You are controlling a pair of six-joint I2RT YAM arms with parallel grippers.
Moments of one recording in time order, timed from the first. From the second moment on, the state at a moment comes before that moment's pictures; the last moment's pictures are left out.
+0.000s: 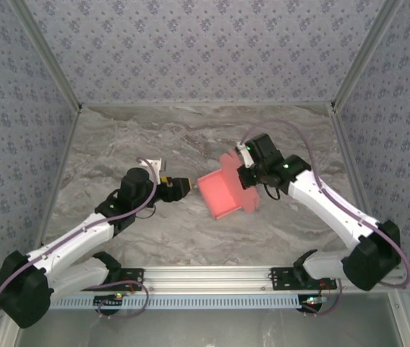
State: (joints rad) left arm -0.62 0.99 0.55 0.02 0.15 -0.59; right arm 0.61 1.33 1.18 -0.81 0.05 0.04
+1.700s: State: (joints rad) left arm -0.61 1.34 0.54 0.37 0.30 -0.05; right arm 0.22 0.98 0.60 -0.29 -0.44 0.02
